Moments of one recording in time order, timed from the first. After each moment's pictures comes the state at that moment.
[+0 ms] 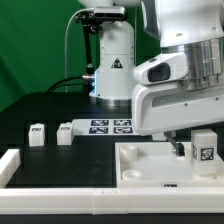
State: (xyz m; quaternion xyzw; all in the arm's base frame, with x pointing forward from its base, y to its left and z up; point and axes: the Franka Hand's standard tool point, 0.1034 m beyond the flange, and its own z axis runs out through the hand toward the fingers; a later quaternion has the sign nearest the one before) arm 0.609 0.116 0.066 -1.00 -0.04 -0.04 0.08
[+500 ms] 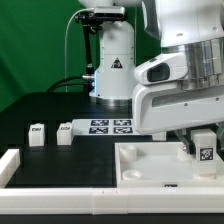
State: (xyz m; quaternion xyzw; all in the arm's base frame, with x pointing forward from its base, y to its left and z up) arm 0.609 0.116 0.066 -1.00 -0.02 -0.04 0.08
